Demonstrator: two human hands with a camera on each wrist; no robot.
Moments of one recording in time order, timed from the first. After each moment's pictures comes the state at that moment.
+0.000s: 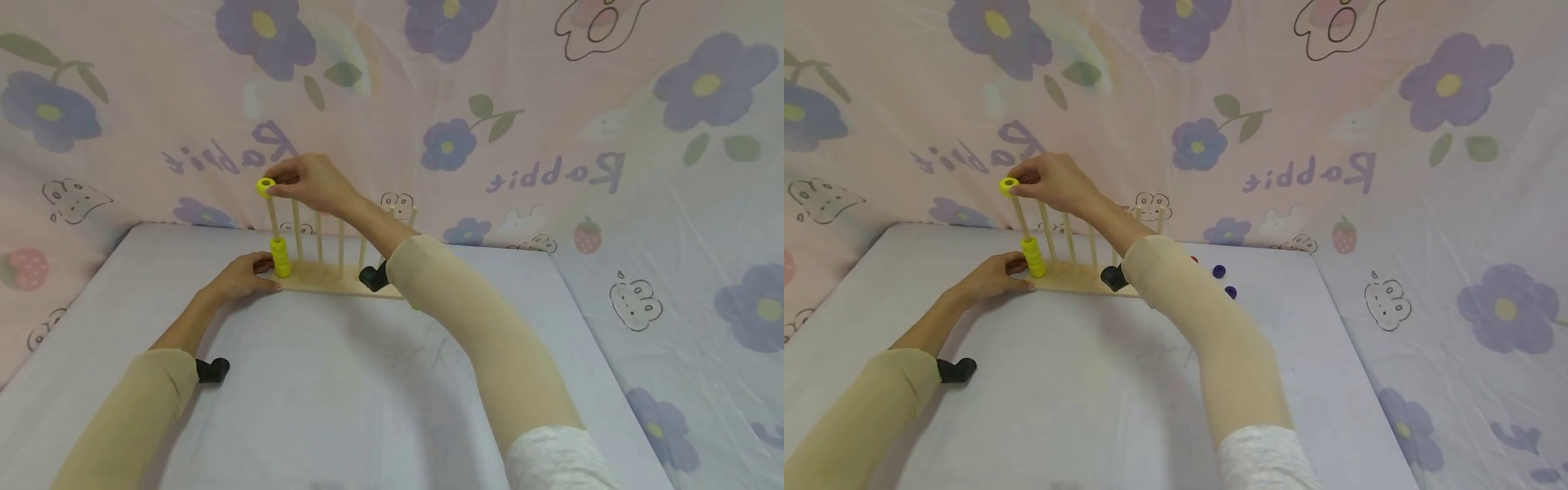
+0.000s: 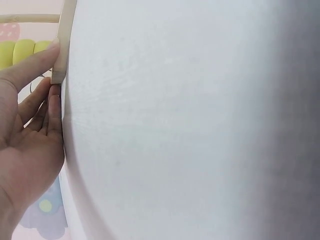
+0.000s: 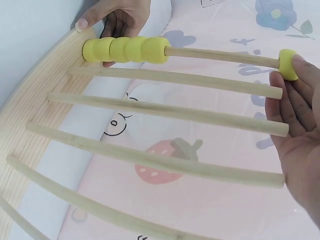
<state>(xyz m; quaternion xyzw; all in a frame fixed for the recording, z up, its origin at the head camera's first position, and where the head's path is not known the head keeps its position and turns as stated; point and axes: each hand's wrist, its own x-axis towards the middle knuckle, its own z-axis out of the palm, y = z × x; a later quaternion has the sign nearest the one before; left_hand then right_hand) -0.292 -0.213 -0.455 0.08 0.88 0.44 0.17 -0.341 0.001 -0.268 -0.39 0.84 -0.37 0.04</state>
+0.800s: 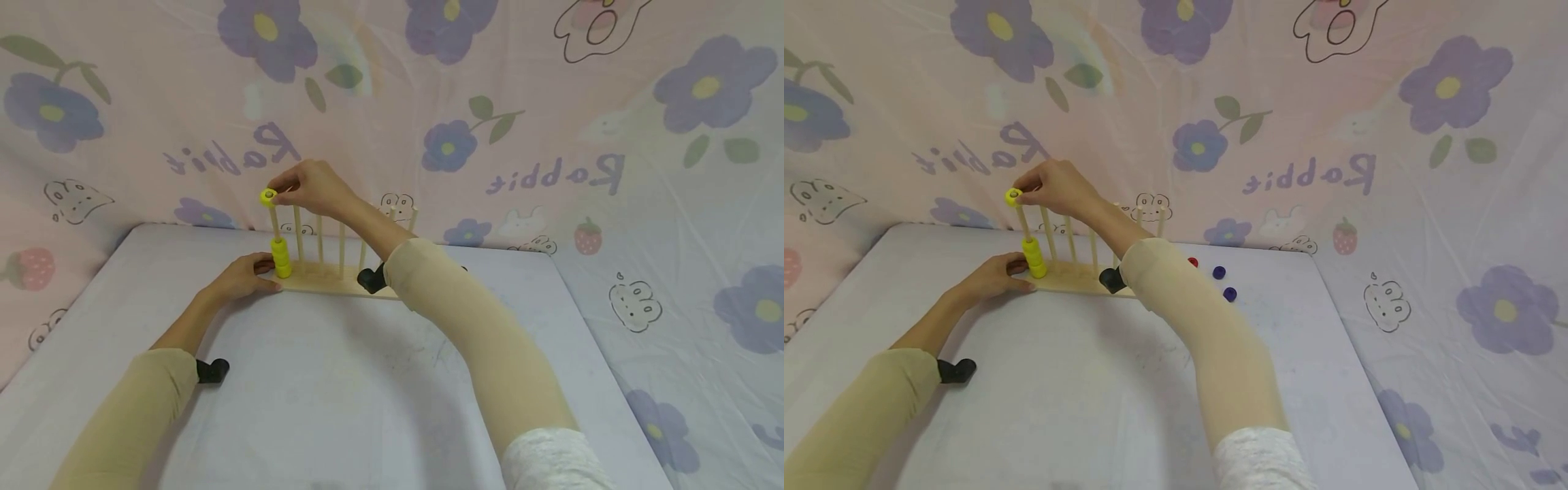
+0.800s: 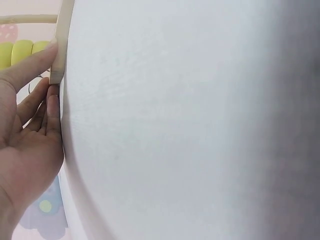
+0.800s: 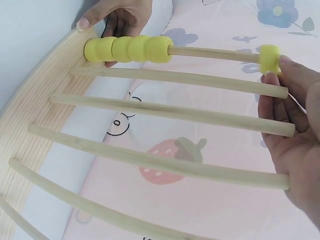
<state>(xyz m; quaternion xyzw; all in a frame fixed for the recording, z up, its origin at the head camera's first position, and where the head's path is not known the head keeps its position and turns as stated) -0.296 -0.215 -0.459 0.09 0.88 0.44 0.17 -0.343 -0.001 -0.272 -0.36 0.88 -0.31 0.07</state>
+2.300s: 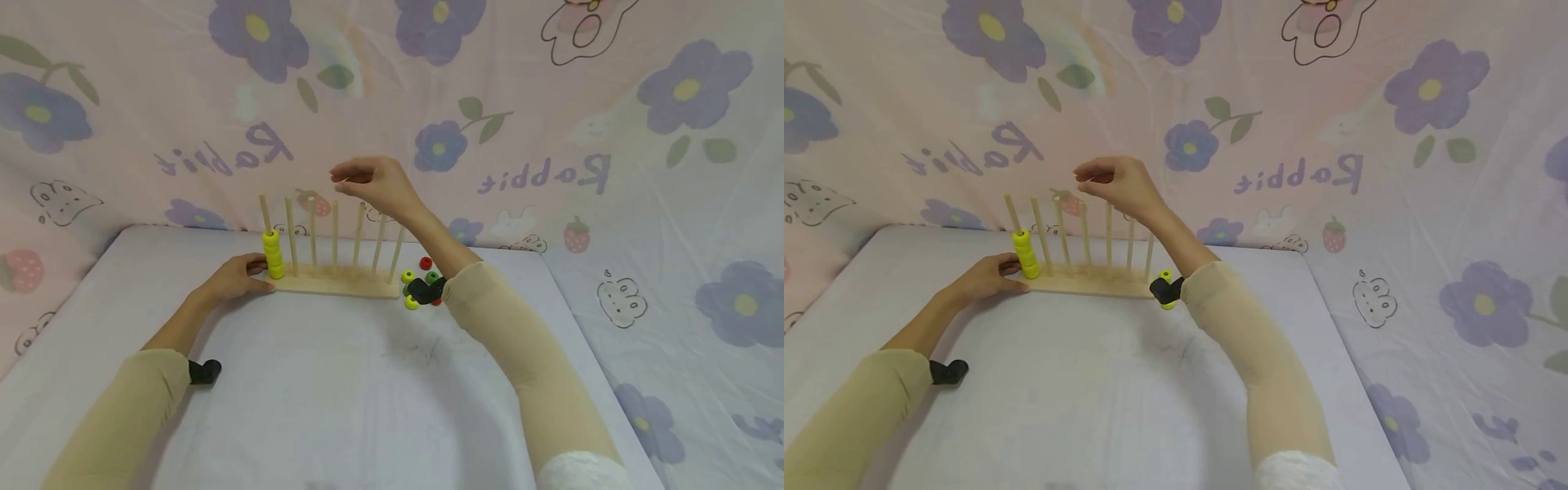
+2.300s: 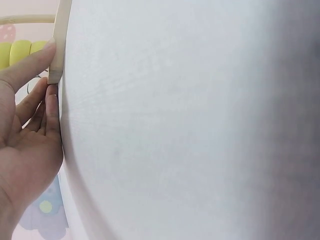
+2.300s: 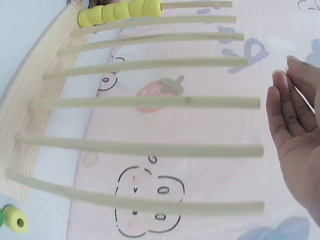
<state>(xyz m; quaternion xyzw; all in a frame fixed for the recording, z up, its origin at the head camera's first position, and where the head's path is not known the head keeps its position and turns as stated) -0.291 -0.211 -0.453 0.10 0.87 0.45 0.17 -0.324 0.105 -0.264 -0.32 0.81 -0.49 -0.03</state>
